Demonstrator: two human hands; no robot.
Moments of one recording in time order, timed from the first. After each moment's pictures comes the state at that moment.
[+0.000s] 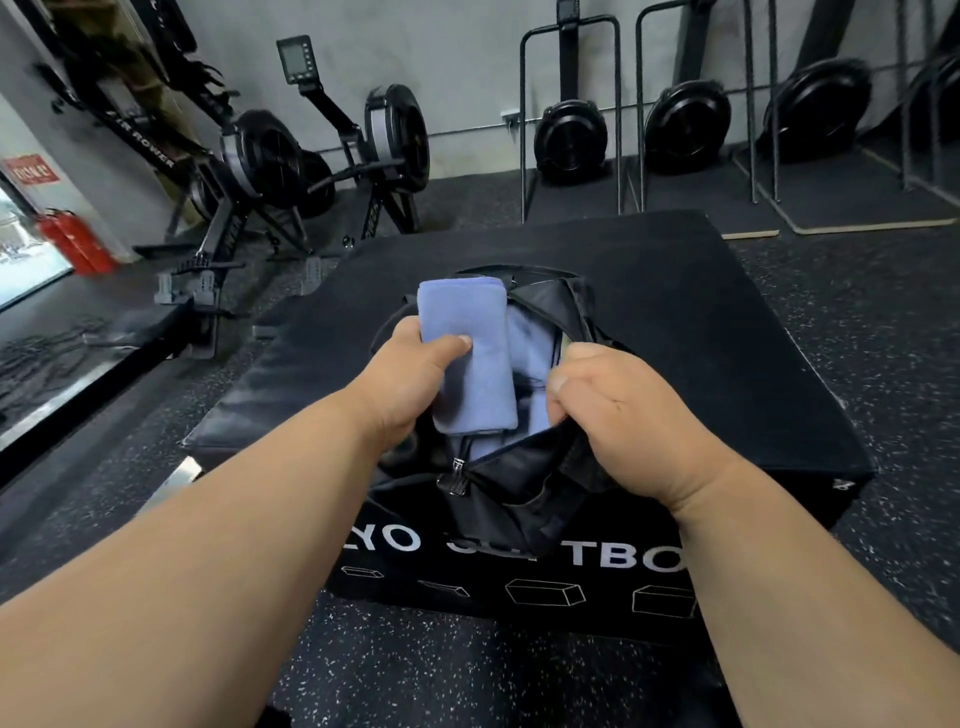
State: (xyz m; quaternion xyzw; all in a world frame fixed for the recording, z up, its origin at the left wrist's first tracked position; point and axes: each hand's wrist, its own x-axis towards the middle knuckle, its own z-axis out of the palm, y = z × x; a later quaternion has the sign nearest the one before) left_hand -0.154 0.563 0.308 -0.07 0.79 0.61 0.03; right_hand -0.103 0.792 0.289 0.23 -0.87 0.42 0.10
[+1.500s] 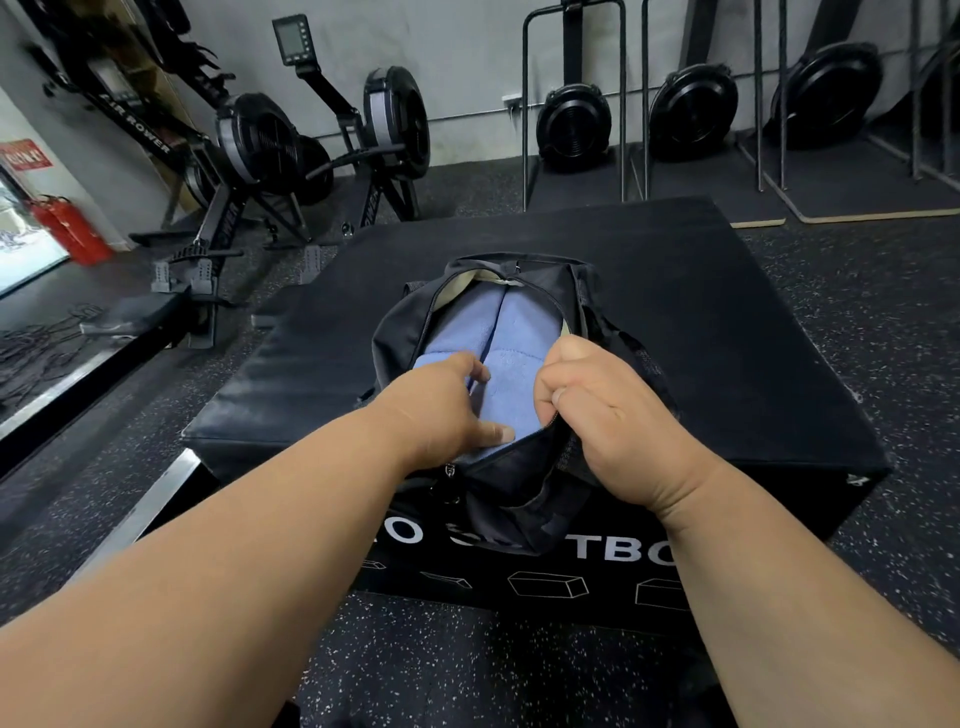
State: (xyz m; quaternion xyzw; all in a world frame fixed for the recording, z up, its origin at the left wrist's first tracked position) left_hand -0.138 0.567 0.293 0.04 0.98 0.19 0.10; right_hand -0.109 0.776 0.275 0.27 -0.84 0.46 0.10
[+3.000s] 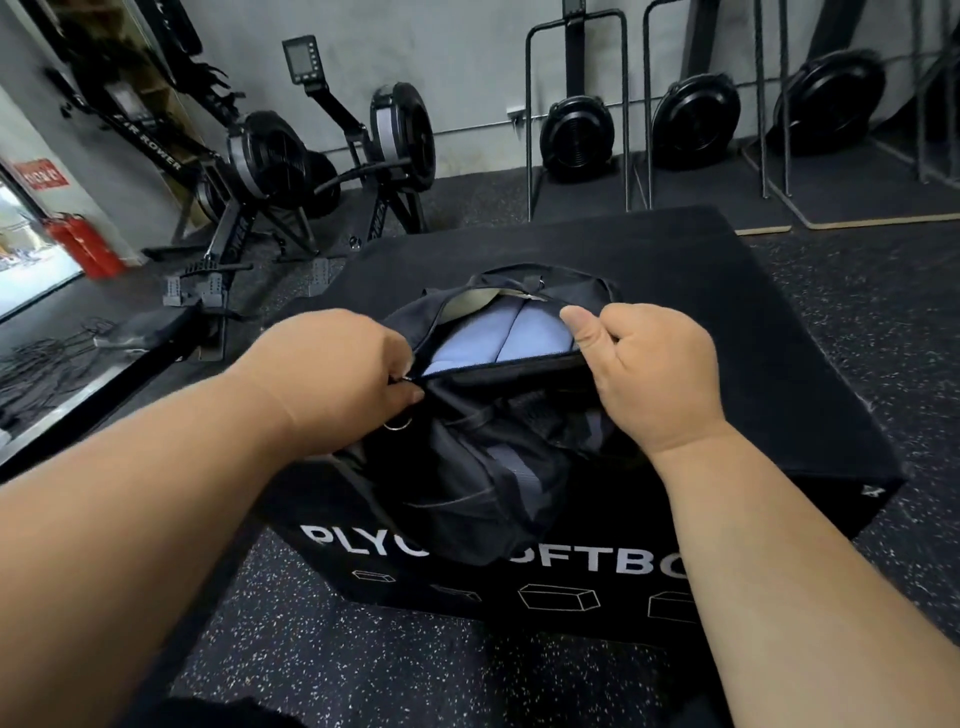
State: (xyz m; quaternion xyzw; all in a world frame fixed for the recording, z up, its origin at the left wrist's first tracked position) left_hand -0.114 0.510 0.381 0.16 0.97 -0.16 -0.08; right_hand -0.148 0.783 0.280 0.10 -0.87 0.29 0.39
